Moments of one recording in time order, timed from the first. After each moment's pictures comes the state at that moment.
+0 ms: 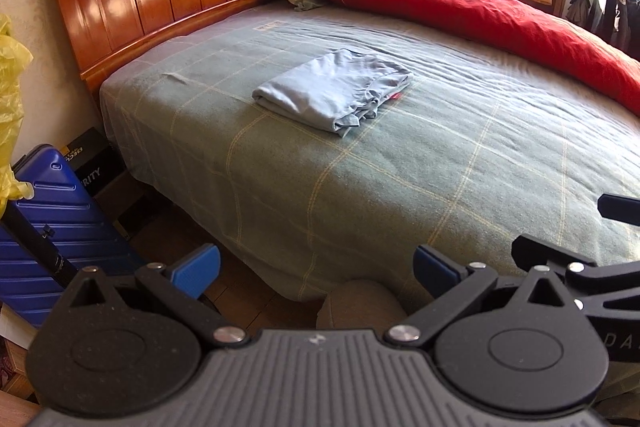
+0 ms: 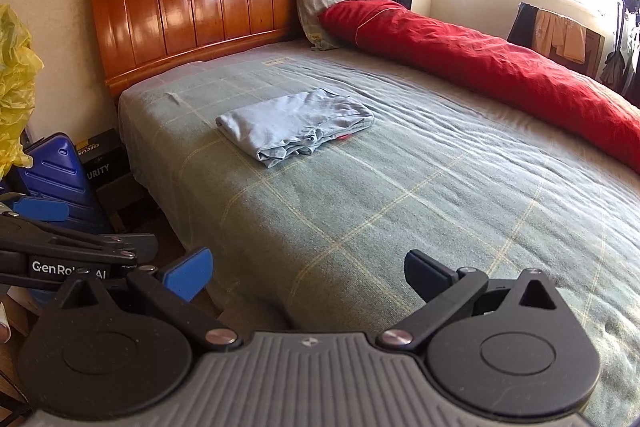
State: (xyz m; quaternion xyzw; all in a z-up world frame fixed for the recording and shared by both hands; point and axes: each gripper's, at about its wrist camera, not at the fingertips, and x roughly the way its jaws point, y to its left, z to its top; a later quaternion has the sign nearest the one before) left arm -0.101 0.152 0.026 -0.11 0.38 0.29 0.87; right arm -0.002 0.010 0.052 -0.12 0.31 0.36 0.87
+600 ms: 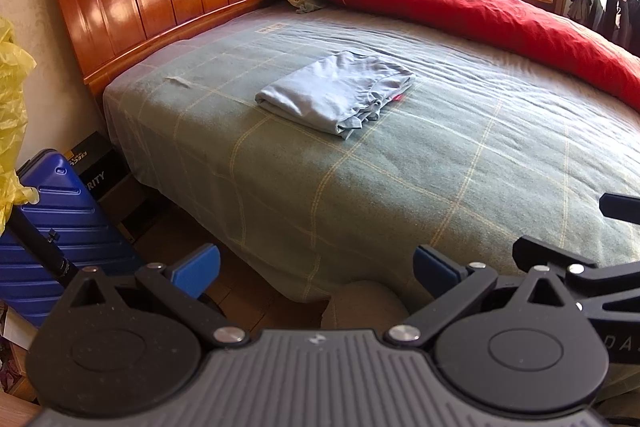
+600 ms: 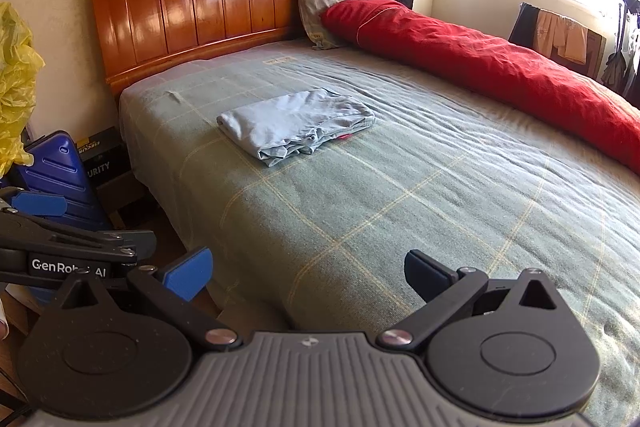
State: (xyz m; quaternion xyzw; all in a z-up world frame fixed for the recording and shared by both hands) left arm -0.099 0.150 0.028 -0.10 0.38 0.29 0.87; right arm 0.001 0.008 0.053 -0.12 0.31 0.36 0.87
